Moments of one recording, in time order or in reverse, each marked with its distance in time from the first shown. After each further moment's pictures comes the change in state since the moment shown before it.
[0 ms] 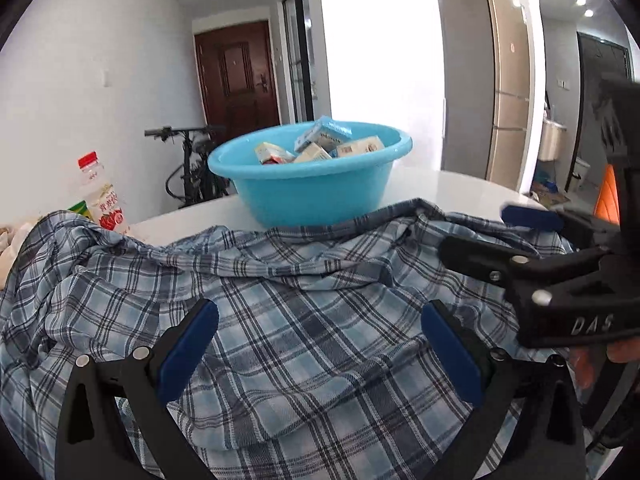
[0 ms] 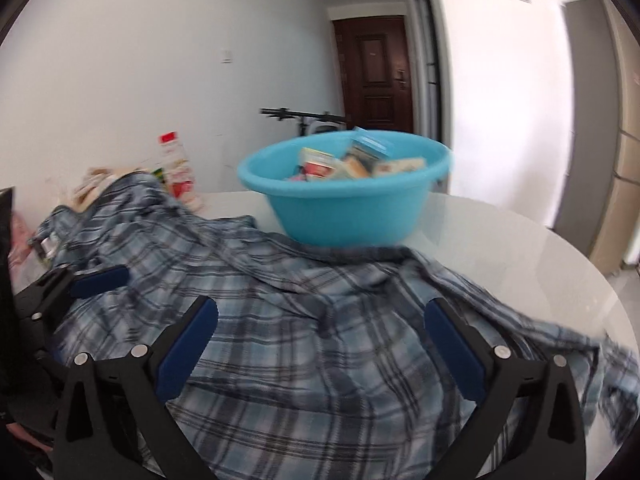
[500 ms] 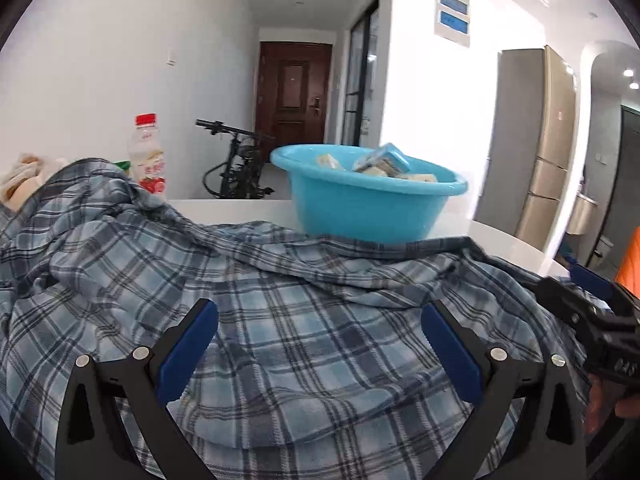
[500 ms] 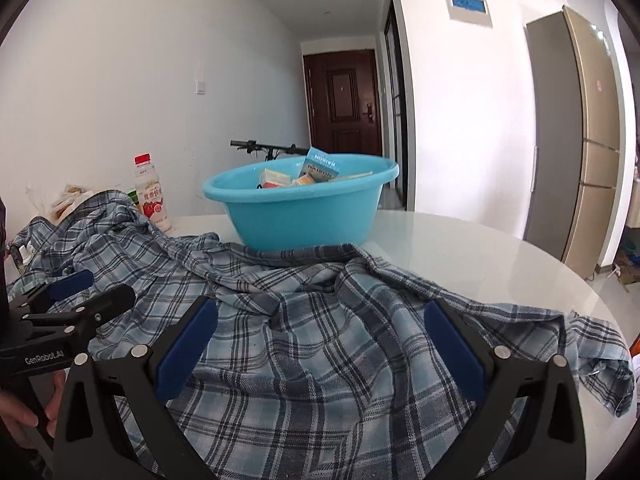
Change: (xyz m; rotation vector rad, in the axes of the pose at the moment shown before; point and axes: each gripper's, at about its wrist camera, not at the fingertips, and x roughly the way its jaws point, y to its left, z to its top) left arm 0.001 0.039 -0.022 -0.231 -0.110 0.088; right arm -0.027 -0.014 -0.032 -0.023 -0.168 -0.116
